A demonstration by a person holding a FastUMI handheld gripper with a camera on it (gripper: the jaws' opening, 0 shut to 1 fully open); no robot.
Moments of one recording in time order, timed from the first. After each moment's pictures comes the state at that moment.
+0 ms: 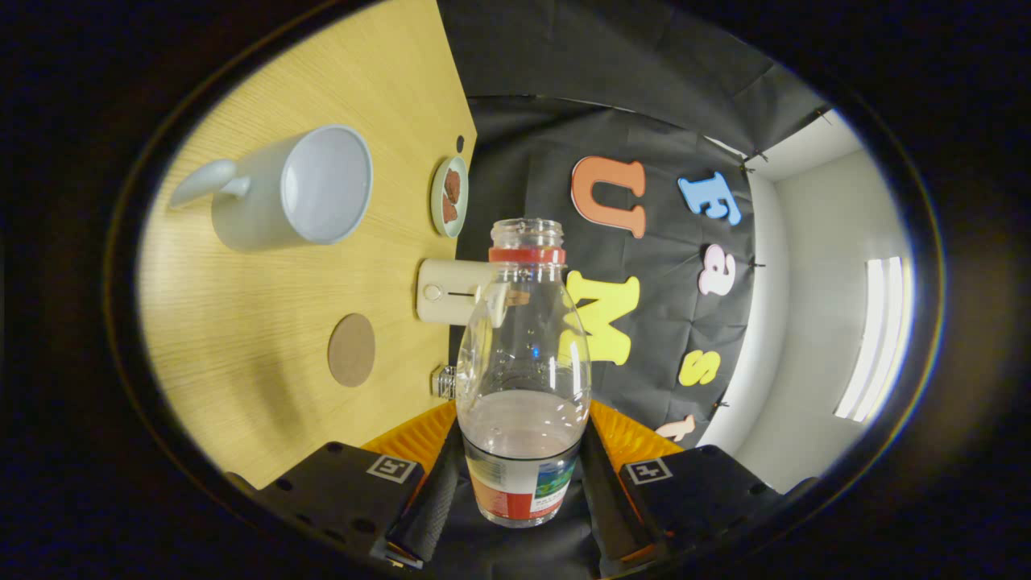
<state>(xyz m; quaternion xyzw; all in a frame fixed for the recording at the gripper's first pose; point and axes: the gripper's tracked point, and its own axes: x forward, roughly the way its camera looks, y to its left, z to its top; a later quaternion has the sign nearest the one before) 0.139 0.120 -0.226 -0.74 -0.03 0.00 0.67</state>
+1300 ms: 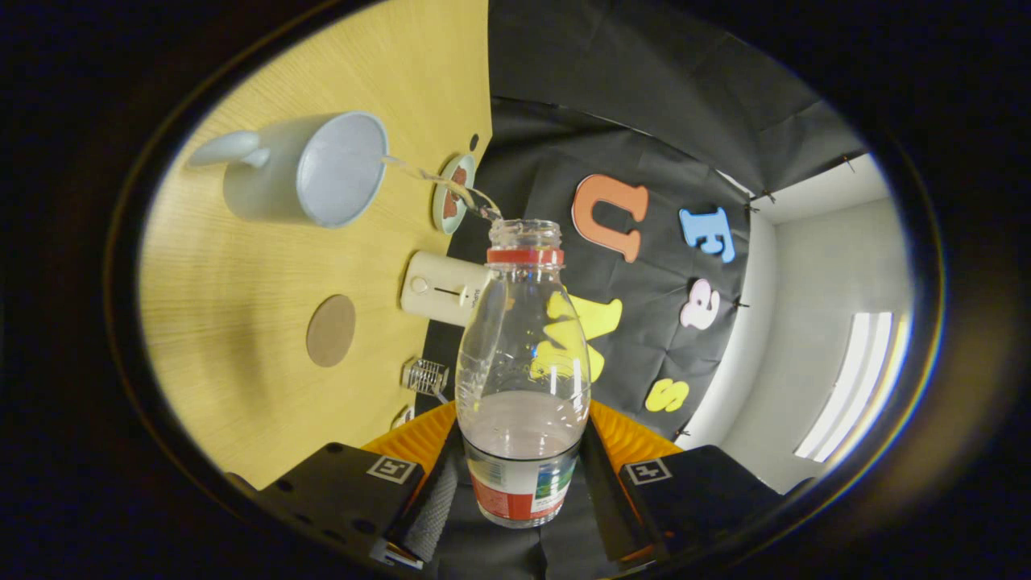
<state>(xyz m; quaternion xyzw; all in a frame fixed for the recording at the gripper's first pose) 0.133 0.127 -0.211 -0.79 -0.05 -0.02 0.61</state>
